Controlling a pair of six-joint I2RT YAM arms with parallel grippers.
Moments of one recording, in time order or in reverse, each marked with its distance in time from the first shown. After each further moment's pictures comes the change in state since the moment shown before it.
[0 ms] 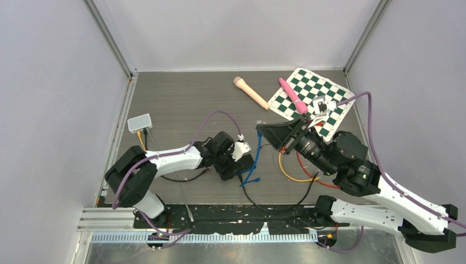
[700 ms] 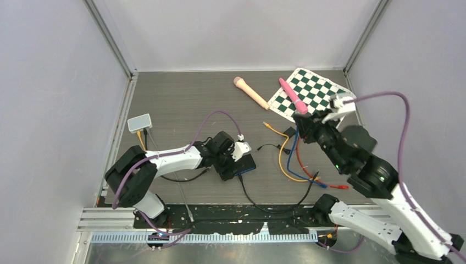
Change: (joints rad) left arm 0.000 0.000 0.000 0.000 0.007 0.000; right arm -0.220 -0.064 0.109 -0.452 0.297 -0.381
